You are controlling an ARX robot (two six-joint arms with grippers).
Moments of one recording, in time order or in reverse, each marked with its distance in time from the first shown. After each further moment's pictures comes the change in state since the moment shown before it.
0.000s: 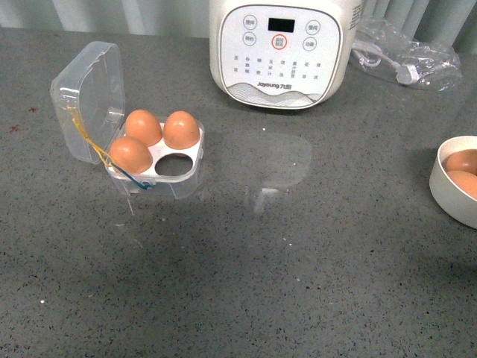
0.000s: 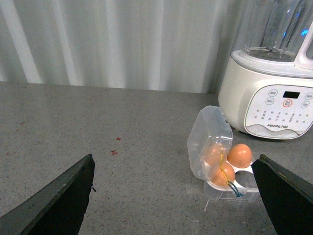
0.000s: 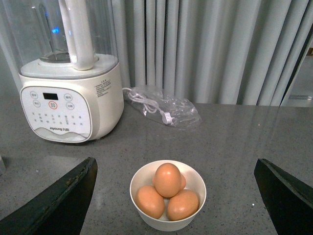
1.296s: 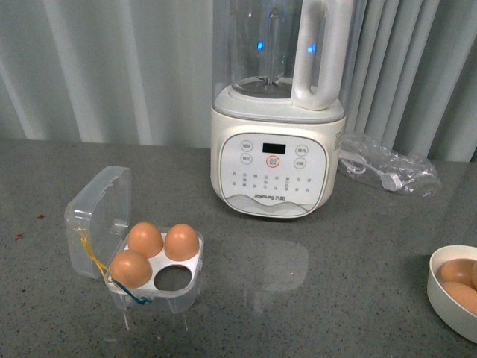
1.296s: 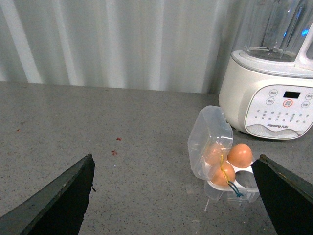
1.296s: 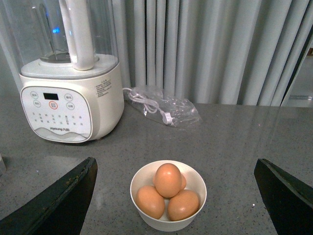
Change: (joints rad) left arm 0.000 0.000 0.000 0.000 0.000 0.000; right arm 0.000 0.000 0.000 0.000 0.000 0.000
